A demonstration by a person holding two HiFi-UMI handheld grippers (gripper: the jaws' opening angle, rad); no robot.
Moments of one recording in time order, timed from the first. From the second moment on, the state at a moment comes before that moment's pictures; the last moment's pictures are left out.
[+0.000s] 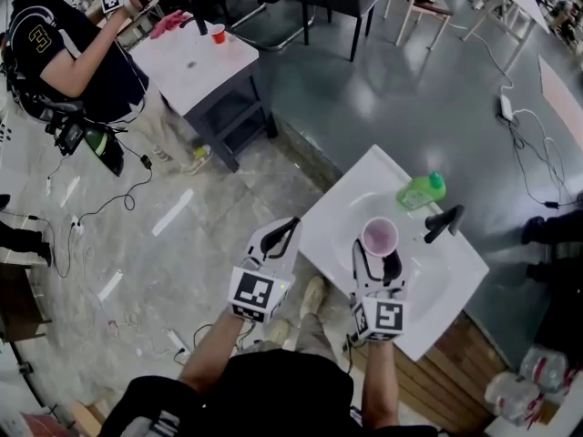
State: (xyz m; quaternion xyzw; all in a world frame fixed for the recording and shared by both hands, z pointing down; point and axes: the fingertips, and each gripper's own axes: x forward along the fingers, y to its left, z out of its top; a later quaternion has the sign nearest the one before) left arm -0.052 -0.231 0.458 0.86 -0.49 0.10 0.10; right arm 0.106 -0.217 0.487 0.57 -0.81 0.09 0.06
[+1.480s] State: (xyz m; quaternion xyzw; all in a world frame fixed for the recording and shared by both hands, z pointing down) left arm -0.034 -0.311 0.581 0.83 -0.52 0.14 0.16; right arm 0.112 -0.325 0.619 0.53 -0.84 0.12 0.08
